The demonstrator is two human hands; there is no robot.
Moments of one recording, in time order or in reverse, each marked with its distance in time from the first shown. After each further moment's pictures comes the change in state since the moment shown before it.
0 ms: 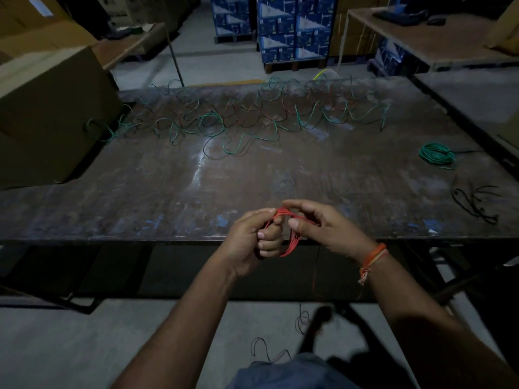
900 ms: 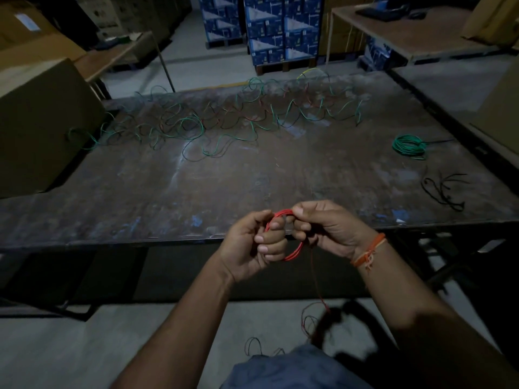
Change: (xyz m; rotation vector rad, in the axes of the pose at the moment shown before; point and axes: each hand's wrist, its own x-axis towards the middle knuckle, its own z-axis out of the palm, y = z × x) left_hand 0.023 -0.046 0.041 -0.215 -0.221 -0.200; right_hand -0.041 0.017 -0.043 0.752 -0.033 0.209
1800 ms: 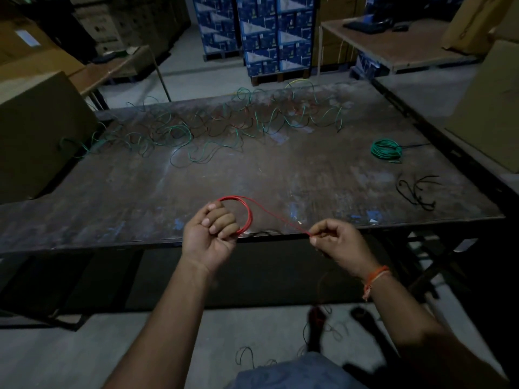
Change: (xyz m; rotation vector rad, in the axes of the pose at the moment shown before) left_hand -0.001 0.006 -0.009 -0.405 0.125 0.417; right_hand -0.062 0.035 -0.075 -0.605 0.471 -0.164
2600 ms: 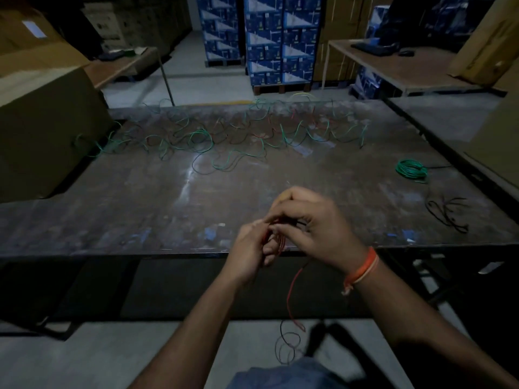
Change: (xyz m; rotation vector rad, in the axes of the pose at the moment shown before) left_hand -0.022 0.024 0.011 1.011 0.114 0.147; right_hand 0.024 -0.153 0.124 -0.485 -0.091 -0.862
